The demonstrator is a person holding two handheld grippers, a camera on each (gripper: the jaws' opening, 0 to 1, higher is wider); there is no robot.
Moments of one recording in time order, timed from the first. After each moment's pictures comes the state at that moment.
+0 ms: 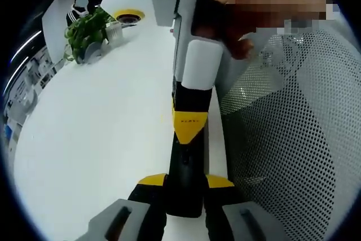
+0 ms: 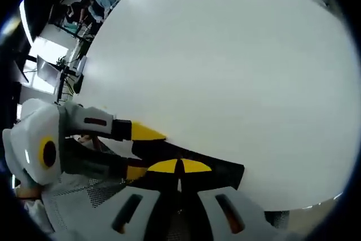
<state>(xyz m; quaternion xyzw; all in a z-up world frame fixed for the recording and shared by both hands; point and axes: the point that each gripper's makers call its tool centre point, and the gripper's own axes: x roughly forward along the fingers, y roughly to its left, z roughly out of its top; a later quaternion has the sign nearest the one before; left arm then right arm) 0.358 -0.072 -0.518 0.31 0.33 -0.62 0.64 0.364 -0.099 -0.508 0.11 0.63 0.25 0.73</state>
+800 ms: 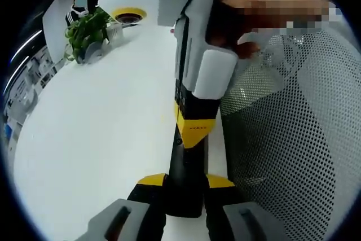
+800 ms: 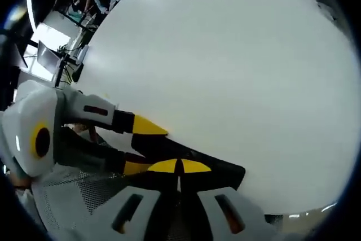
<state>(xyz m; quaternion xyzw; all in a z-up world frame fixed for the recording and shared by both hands) 0.358 -0.073 -0.518 0.31 0.33 -0.62 0.64 0.364 -0.099 -0.516 0.05 0.63 0.26 0.73</state>
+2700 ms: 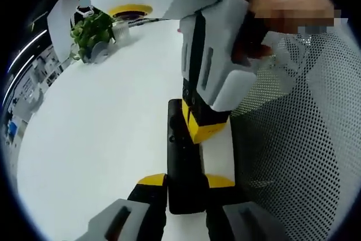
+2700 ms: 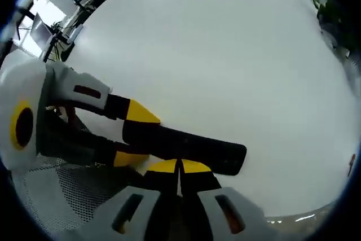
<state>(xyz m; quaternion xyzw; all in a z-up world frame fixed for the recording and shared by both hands) 0.366 -0.078 -0.517 0.31 0.33 -0.60 0.66 0.363 -0.114 -0.519 -0.05 0.62 0.24 0.74</state>
